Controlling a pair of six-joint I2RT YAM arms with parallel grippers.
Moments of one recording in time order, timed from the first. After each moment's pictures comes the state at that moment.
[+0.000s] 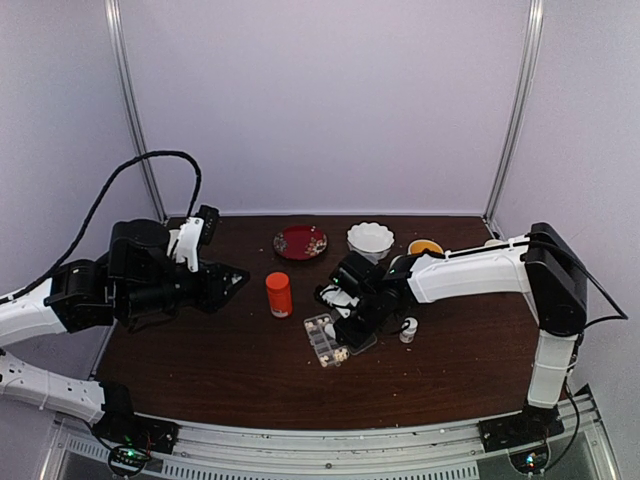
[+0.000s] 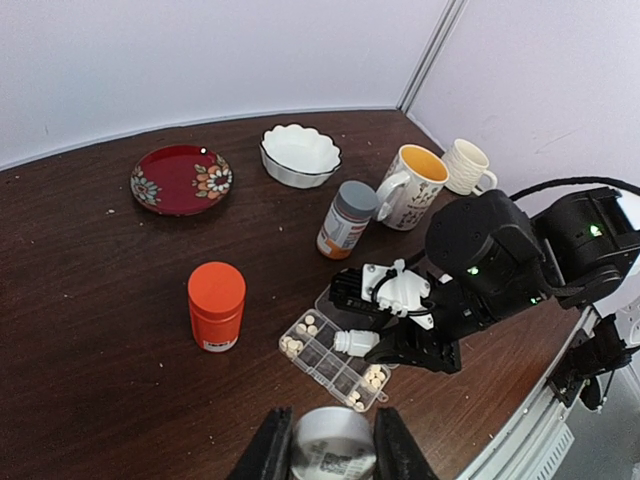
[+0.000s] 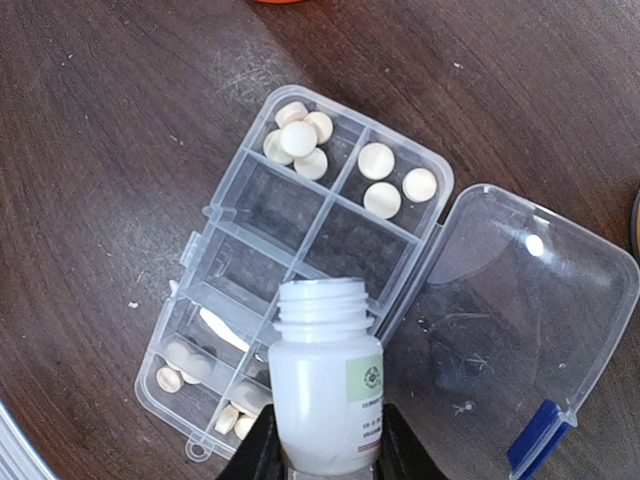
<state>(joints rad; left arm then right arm) -1.08 0.93 0.92 -0.42 -0.31 -0.50 0.95 1.91 1.29 -0.52 -0.02 0.13</state>
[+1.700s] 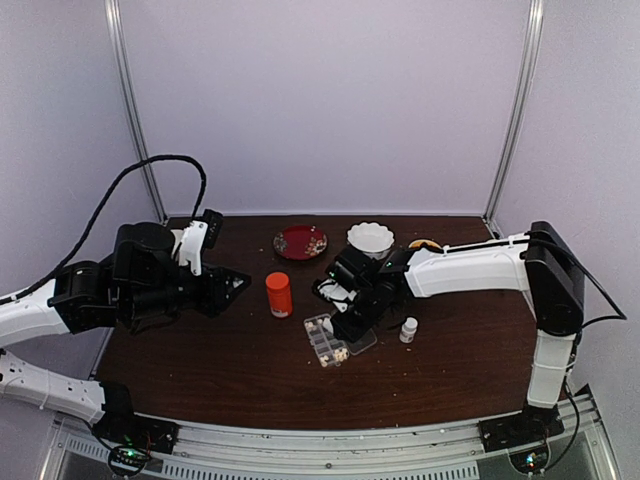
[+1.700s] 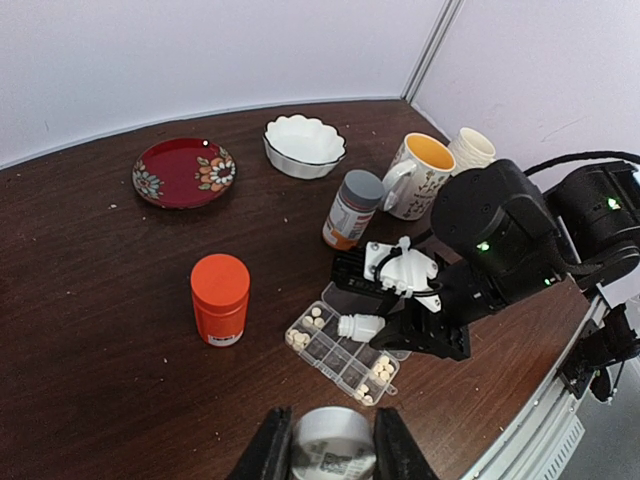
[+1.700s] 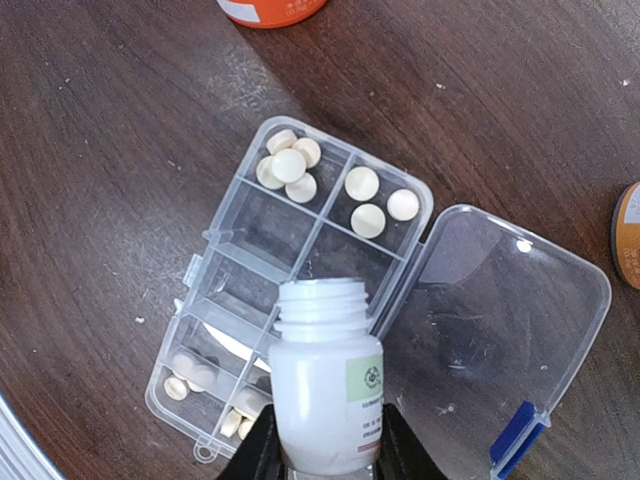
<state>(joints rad) -1.08 0.94 0.91 -0.43 -0.31 -0.48 0.95 1.92 1.35 -0.57 0.00 0.15</state>
